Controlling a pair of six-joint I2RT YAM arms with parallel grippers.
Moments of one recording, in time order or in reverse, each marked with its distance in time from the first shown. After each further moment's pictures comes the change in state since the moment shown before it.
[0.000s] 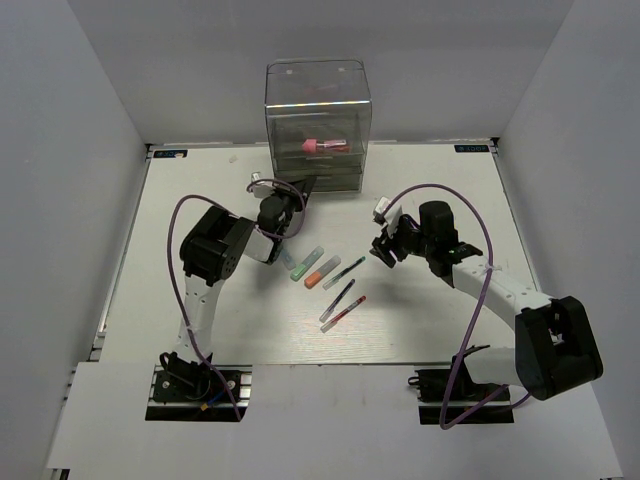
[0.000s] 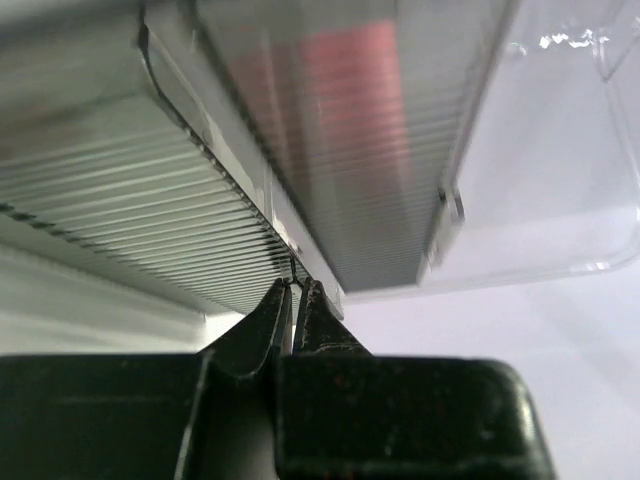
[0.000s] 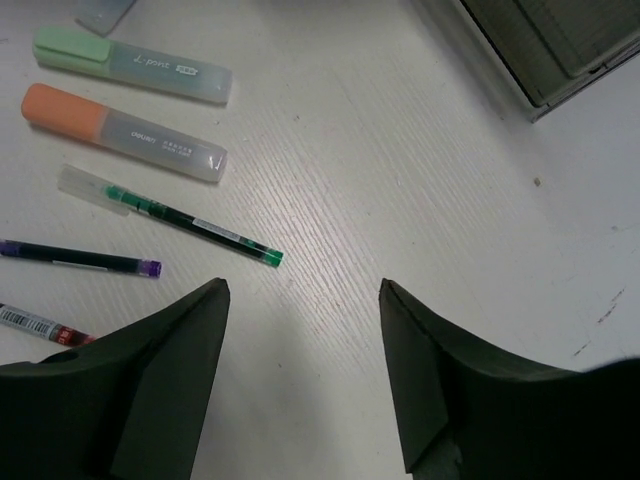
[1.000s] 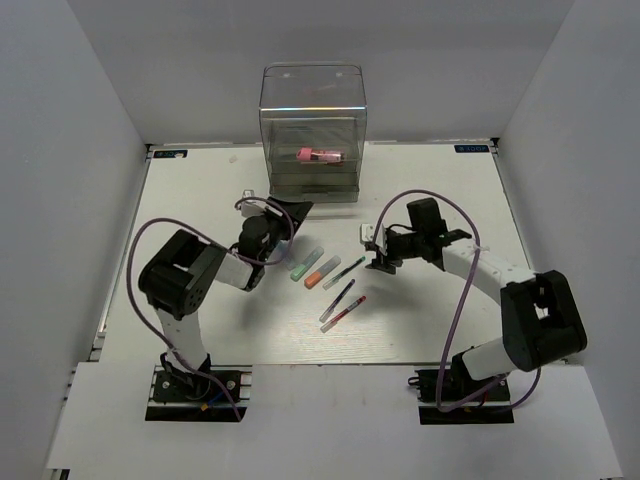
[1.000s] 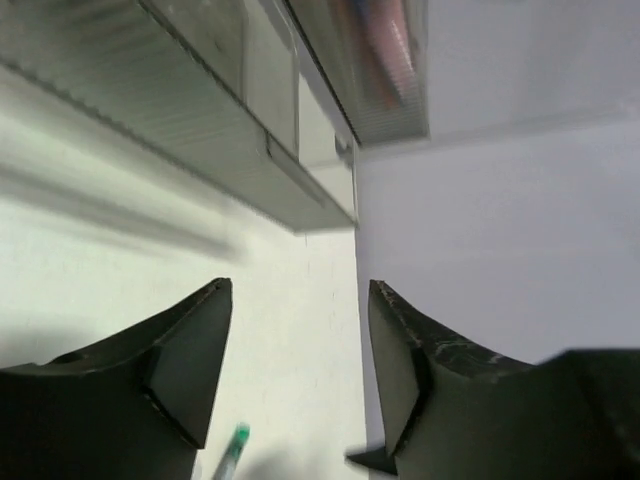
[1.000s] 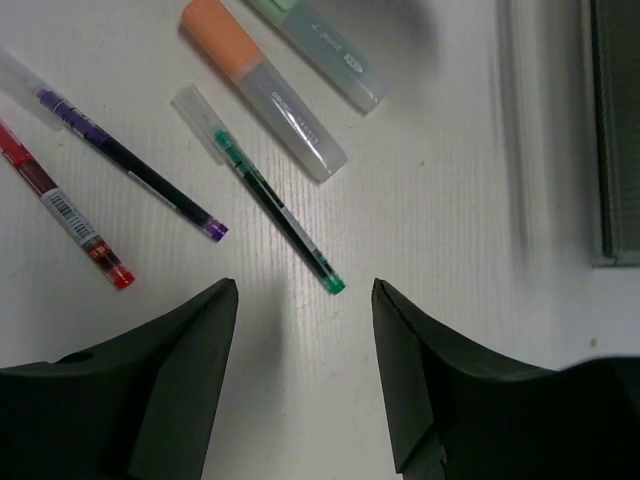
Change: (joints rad) left arm -0.037 -0.378 -0.435 -0.087 0.097 0.083; right arm 0.003 0.138 0.103 -0.266 -0.285 -0.538
